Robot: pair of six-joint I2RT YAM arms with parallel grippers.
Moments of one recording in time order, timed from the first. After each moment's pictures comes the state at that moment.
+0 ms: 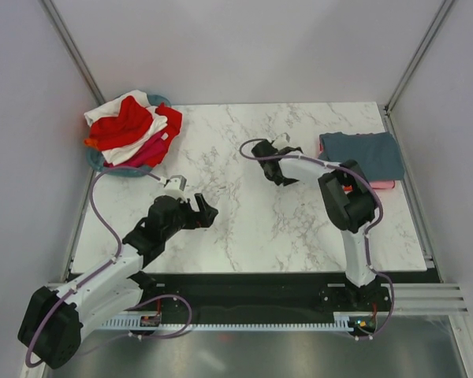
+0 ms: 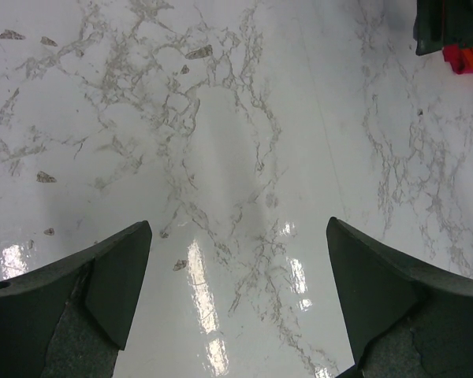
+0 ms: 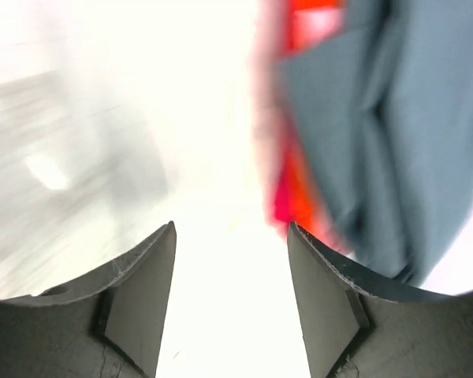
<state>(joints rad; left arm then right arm) -0.54 0.86 0.35 0.04 -0.02 -0.53 0.52 2.14 1.51 -0.71 0.93 0.26</state>
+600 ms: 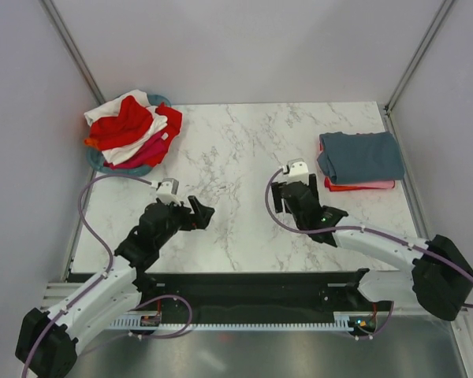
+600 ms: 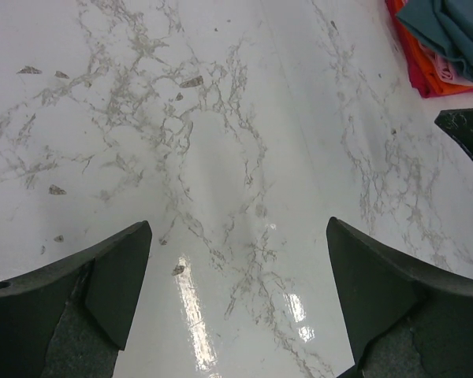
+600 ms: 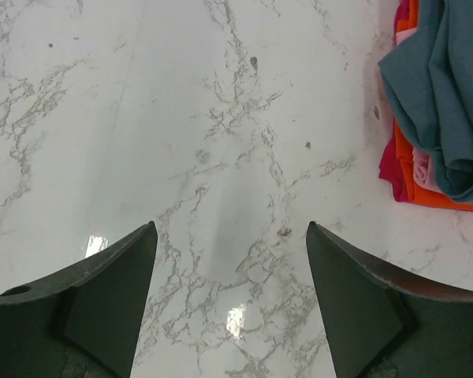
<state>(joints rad) -0.54 0.70 0.30 0.04 -0.04 -0.52 0.80 1.27 0.70 -0.07 0.61 0.26</state>
